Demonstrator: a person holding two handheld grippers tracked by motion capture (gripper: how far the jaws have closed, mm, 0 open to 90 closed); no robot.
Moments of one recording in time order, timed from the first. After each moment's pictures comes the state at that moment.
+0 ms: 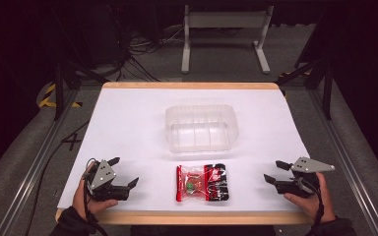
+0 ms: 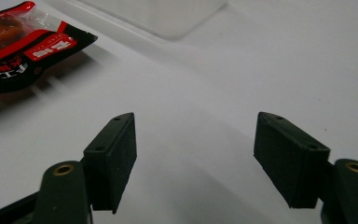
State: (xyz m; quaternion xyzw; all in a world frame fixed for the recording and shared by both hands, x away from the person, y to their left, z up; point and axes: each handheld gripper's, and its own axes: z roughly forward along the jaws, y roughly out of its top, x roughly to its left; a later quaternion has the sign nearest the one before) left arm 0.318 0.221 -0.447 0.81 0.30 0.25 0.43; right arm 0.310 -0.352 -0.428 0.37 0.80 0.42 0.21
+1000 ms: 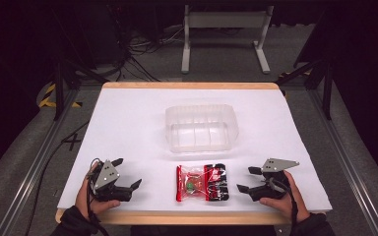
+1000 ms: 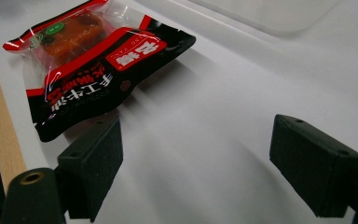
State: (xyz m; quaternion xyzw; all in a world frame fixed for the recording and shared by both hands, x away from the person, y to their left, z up) left arm 0.317 0.215 -0.449 0.82 0.29 0.23 0.43; right arm 0.322 -0.283 -0.444 0.33 0.84 0.42 0.10
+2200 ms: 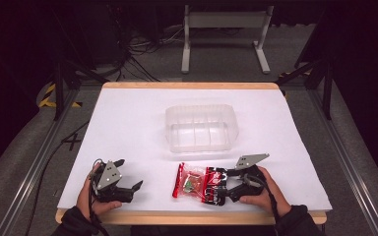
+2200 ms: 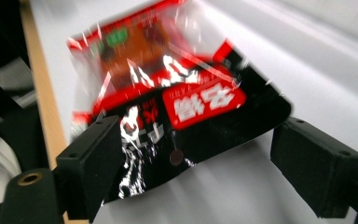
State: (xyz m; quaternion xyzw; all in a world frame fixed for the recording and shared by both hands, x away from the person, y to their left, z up) left arm 0.316 0.211 -0.450 0.83 0.30 0.23 0.42; right arm 0.338 -0.226 -0.436 0.30 0.86 0.41 0.02
